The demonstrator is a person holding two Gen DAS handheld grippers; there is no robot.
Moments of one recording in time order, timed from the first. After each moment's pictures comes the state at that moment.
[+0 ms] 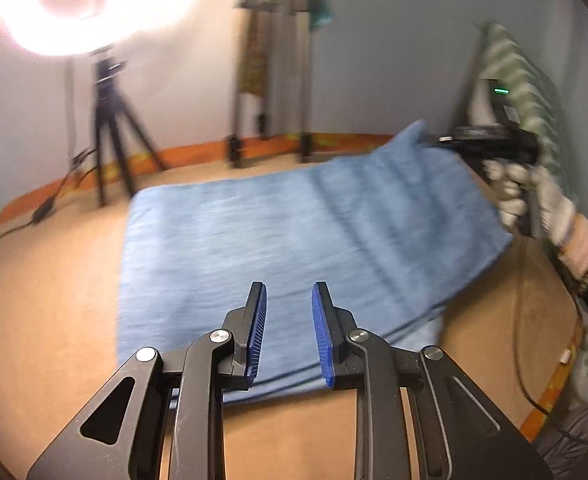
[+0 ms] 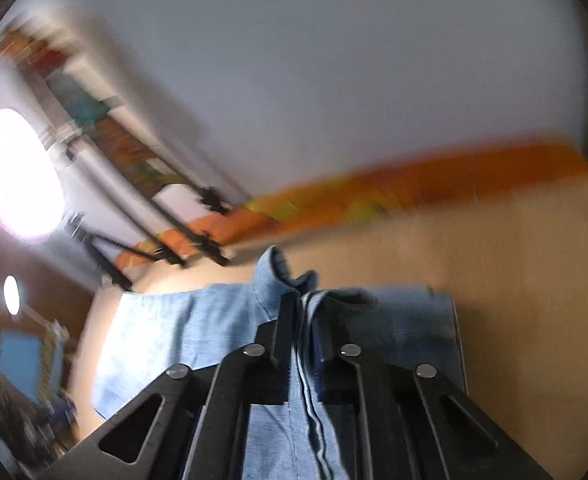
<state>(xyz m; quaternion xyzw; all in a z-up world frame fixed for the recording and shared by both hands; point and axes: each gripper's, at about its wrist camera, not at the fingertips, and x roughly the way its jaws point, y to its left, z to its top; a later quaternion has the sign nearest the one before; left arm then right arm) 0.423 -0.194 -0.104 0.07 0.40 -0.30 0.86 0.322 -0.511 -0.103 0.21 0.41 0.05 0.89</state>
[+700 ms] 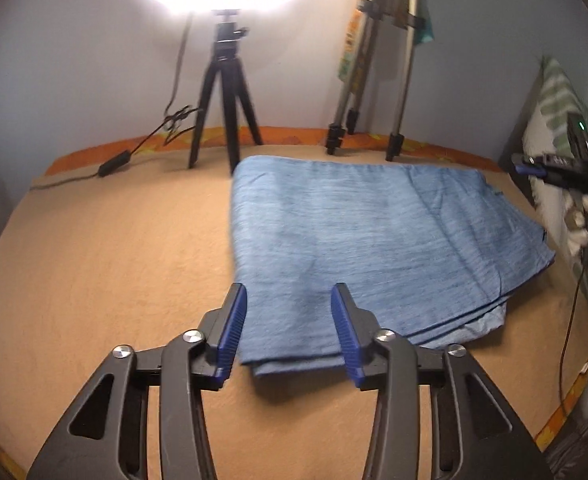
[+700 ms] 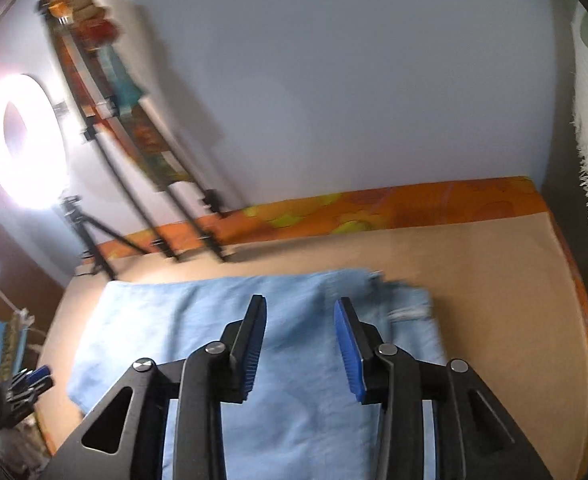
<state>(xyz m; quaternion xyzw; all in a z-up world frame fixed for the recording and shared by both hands) 0.438 -0.103 -0.113 0.02 0.42 -0.23 0.88 0.286 -0.474 -0.073 0.18 0.41 -0.01 0.90</state>
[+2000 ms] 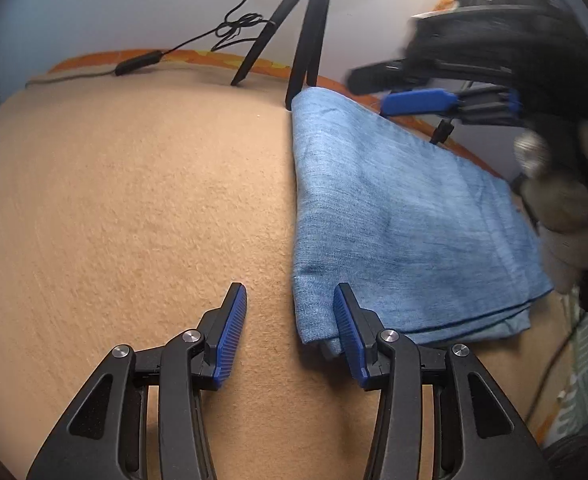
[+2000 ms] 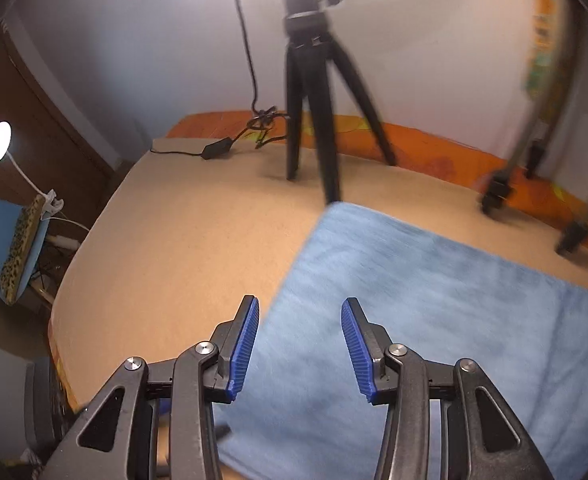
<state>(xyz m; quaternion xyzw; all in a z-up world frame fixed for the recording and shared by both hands) 0.467 -0.048 -0.189 -0.09 0.49 -0.23 0.84 0.437 -0.090 -0.111 0.05 0.54 0.14 0.83</state>
